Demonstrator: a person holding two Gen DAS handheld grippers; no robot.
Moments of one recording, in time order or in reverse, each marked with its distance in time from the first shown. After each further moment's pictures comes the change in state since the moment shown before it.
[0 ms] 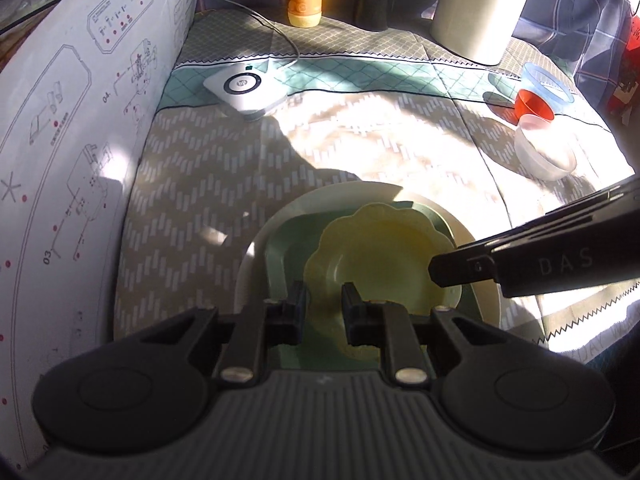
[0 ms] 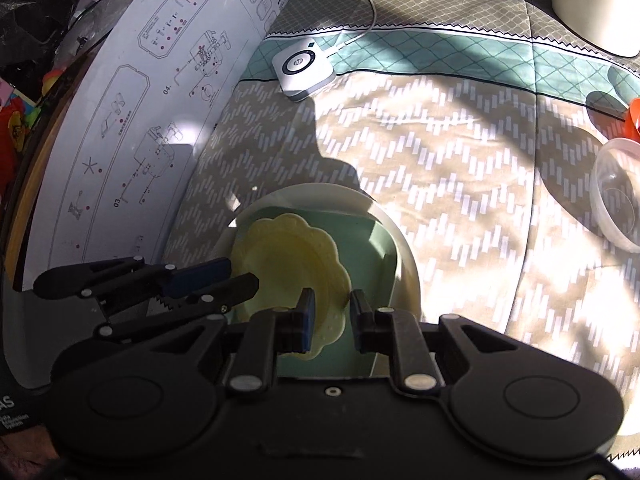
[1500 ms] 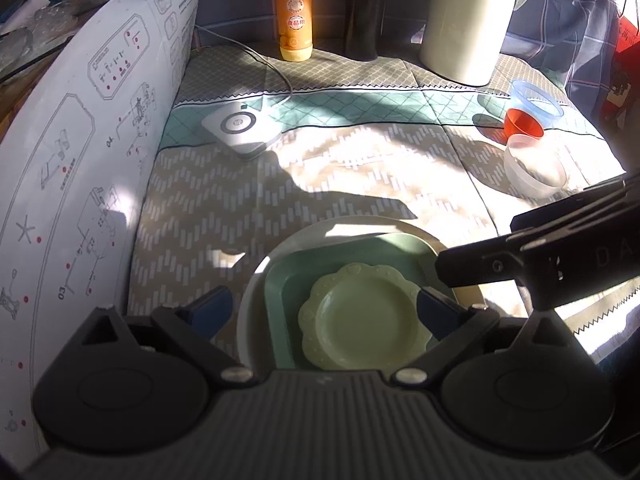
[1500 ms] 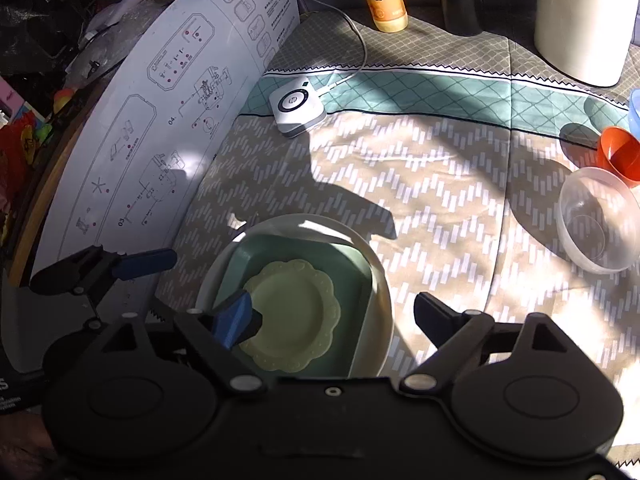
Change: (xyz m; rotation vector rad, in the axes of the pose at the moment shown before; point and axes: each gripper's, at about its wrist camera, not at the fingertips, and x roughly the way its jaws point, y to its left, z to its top) left arm -0.016 -0.012 0.009 0.050 -0.087 0.019; right arm -0.030 -0.013 -0.004 -0.017 -0.122 -0.021
